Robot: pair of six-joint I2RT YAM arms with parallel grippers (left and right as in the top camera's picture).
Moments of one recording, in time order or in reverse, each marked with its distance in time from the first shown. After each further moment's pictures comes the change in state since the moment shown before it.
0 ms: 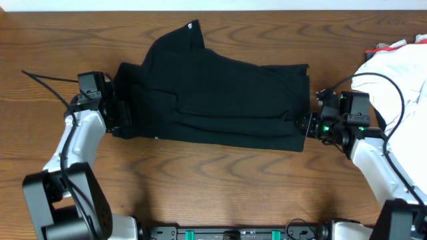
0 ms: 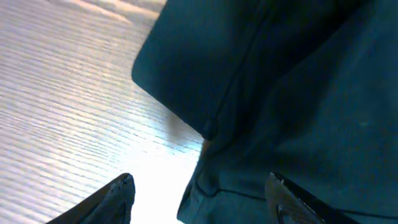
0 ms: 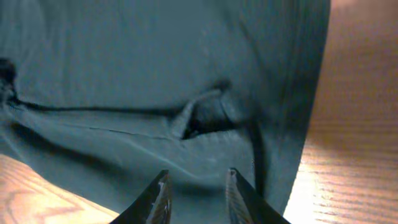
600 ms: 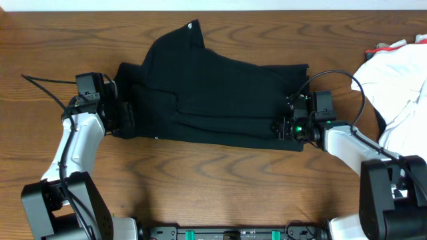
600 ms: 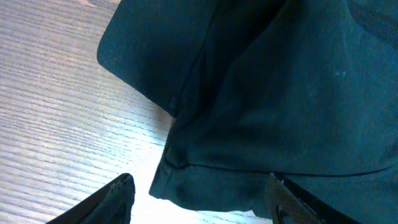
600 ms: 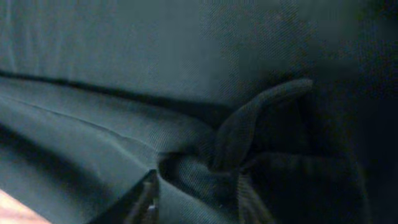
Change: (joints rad) left arm 0.000 -0.038 0.000 -0.068 0.102 0.000; right arm 0.197 0.237 0.007 0.159 0.084 0.015
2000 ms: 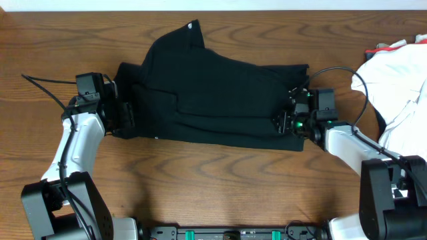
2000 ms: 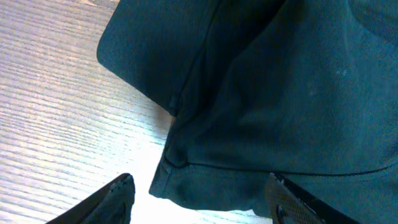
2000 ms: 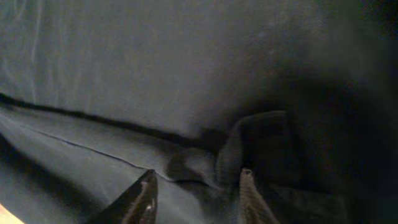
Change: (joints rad) left arm 0.000 0.000 0.000 -0.002 0.000 0.000; right arm 0.001 -0.001 0.000 0.082 -0.005 0.024
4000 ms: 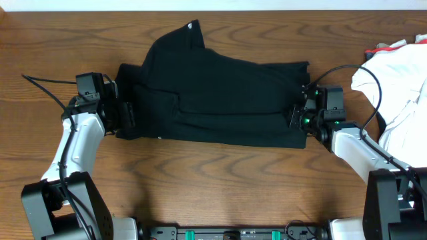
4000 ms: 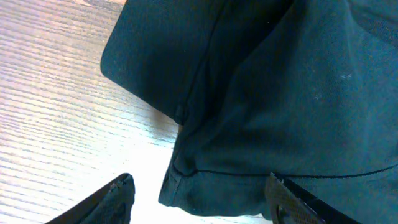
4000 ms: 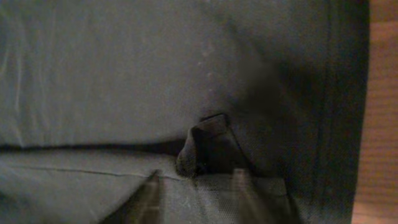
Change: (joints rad) left arm 0.000 0.000 0.000 0.001 0.017 0.000; right arm -0.048 -0.066 0.000 -0.006 0.116 0.094
